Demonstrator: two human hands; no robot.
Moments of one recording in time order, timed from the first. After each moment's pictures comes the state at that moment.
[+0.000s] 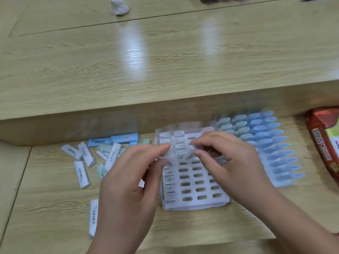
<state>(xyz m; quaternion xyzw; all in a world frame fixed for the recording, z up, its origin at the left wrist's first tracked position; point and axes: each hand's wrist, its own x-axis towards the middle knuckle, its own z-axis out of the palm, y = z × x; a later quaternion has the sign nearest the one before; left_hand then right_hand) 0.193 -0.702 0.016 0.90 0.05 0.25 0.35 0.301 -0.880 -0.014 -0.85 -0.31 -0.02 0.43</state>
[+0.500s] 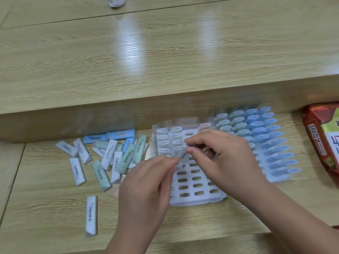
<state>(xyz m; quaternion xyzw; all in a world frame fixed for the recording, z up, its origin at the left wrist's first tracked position) 0.186 -0.718 -0.032 0.91 0.04 0.24 0.35 0.301 -0.877 -0.014 -0.86 -0.31 -0.01 0.40</state>
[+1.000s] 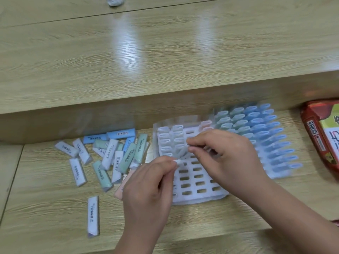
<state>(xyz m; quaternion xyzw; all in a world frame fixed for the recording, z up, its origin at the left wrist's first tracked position) 0.184 -0.723 -0.041 0.87 0.05 0.30 0.38 0.297 -0.878 -0.017 -0.87 -0.33 -0.04 0.37</state>
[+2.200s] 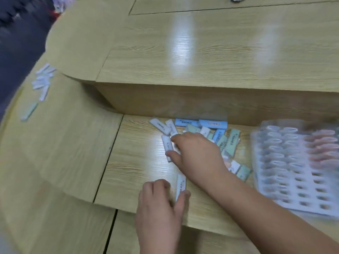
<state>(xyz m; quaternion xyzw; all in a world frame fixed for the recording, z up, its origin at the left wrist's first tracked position) 0.063 -0.622 -0.055 0.86 0.45 0.00 0.23 0.214 -0.646 -0.041 -0.89 -0.41 0.09 0.19</state>
